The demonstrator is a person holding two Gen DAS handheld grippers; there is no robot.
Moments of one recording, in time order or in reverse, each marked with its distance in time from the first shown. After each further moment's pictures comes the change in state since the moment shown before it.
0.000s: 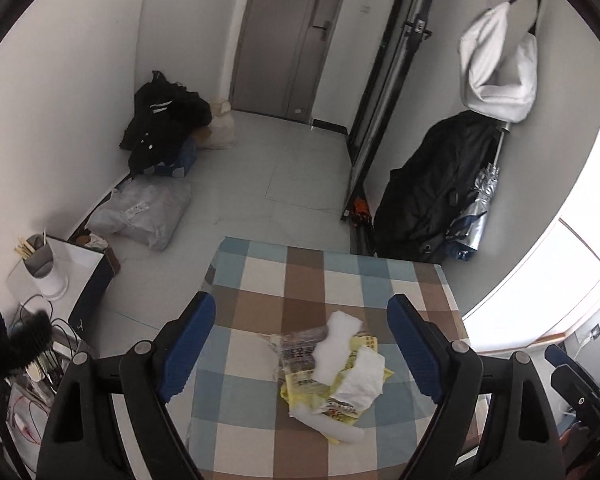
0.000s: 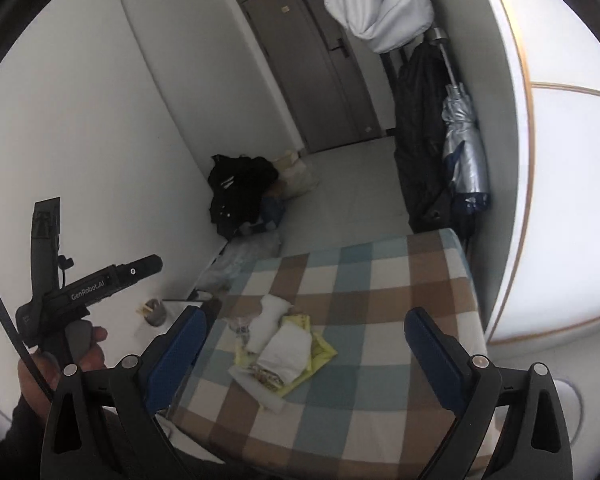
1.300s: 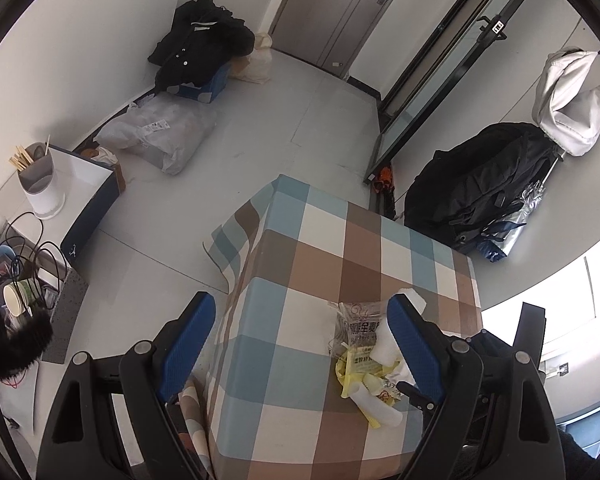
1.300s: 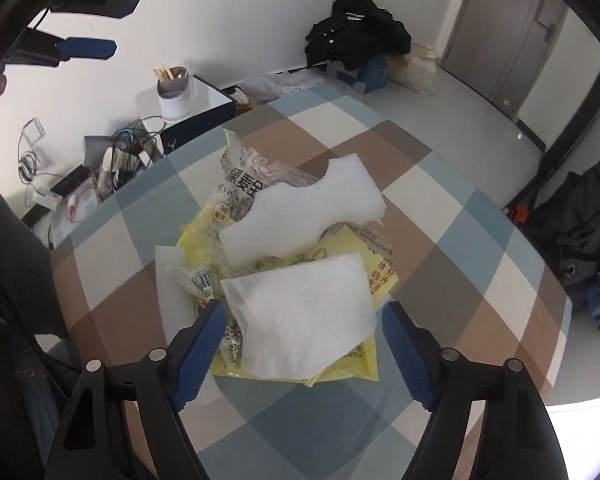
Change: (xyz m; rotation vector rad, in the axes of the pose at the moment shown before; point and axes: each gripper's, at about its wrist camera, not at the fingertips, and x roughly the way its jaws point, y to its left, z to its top) left arm 0.036 0.090 -0.006 -0.212 0.200 -0.029; right arm 0.199 0.055 -0.064 -0.710 0.501 0.043
